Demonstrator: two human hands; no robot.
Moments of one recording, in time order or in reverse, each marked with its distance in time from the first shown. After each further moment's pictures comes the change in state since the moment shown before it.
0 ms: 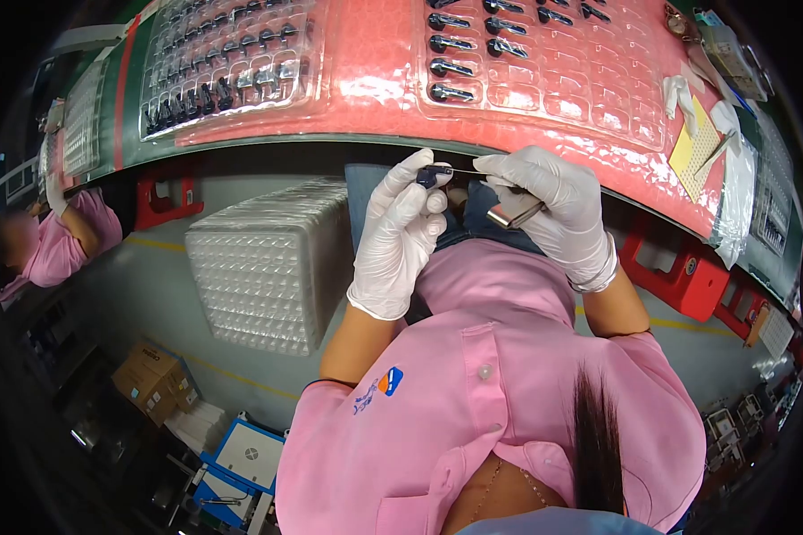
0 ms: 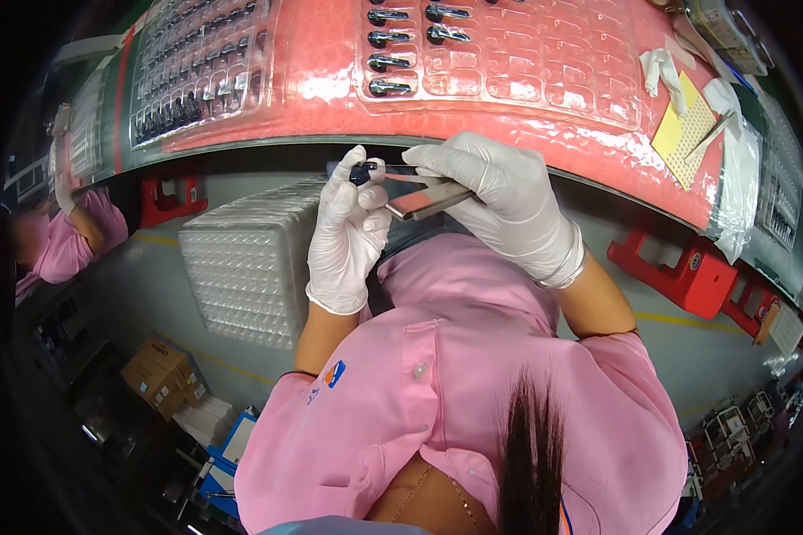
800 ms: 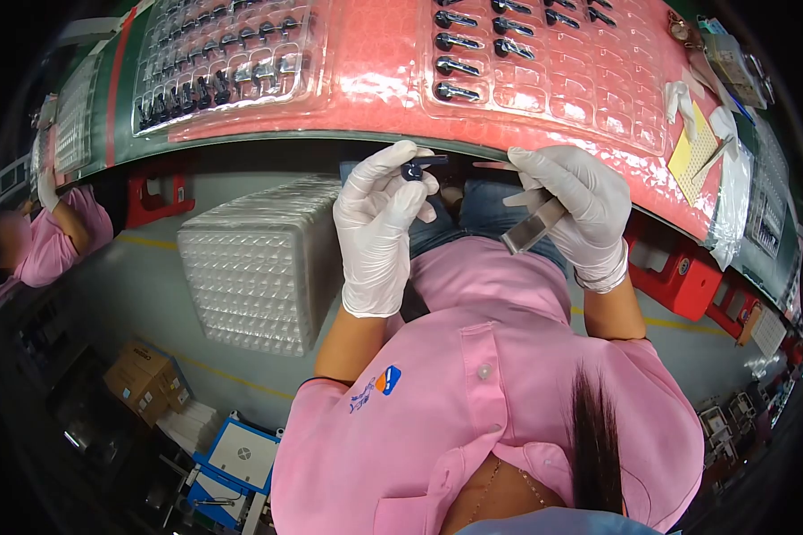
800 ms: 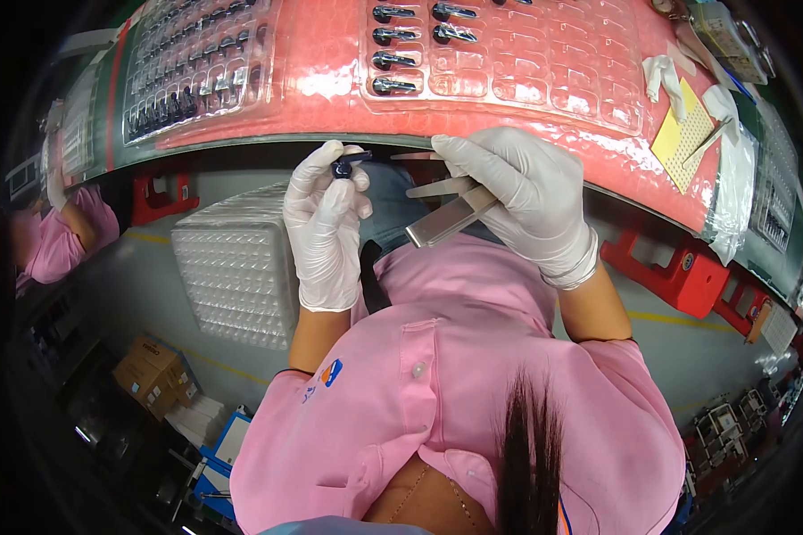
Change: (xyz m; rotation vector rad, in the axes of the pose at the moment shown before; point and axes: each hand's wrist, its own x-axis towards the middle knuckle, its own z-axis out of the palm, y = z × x) left_hand -0.001 0.006 0.014 0.462 0.087 0.348; right_hand -0.001 0.001 -0.015 -0.189 0.041 -0.116
